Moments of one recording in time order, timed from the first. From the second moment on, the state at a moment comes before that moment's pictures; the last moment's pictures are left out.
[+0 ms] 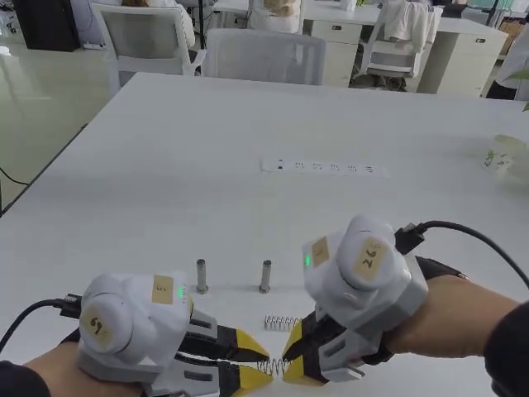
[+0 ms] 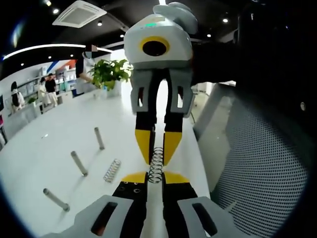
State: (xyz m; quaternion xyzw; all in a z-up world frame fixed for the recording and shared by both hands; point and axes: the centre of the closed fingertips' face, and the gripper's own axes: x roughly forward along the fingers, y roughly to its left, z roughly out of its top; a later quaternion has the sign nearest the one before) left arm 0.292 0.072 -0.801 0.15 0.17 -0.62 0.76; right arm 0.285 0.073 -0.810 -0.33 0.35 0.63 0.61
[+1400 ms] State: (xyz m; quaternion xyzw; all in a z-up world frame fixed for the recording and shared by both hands) left arm 0.294 0.071 -0.788 0.15 0.15 -0.61 0.76; right arm 0.290 0.068 -0.806 -0.29 0.36 0.62 0.64
